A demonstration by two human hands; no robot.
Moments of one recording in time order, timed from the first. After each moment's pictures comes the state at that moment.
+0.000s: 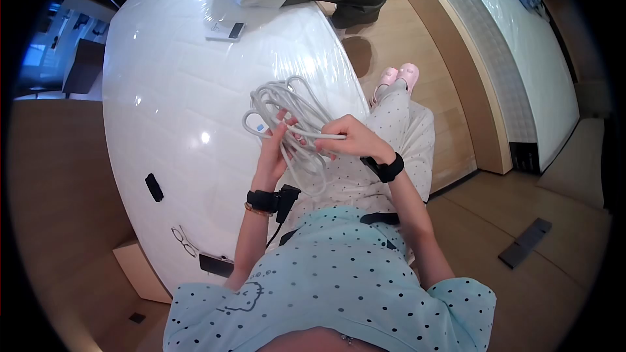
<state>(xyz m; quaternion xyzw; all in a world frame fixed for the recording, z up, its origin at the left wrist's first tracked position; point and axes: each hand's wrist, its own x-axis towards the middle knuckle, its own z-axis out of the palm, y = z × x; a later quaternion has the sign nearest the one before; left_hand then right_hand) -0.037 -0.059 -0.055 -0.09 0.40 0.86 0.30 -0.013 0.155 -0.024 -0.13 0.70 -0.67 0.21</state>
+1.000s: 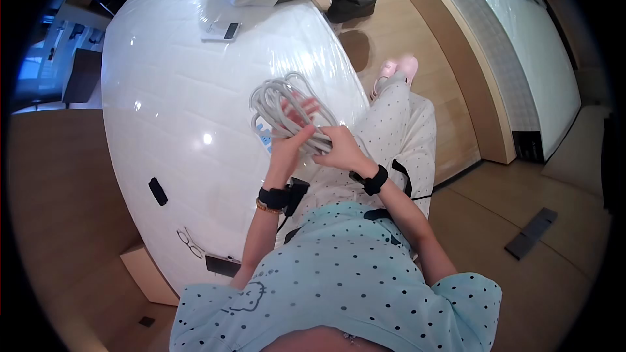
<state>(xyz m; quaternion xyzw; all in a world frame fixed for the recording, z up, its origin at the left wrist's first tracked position) -0.034 -0.024 -0.028 0.03 0.49 0.85 0.21 0.014 0.116 -0.055 0.00 0.81 -0.58 0.09</state>
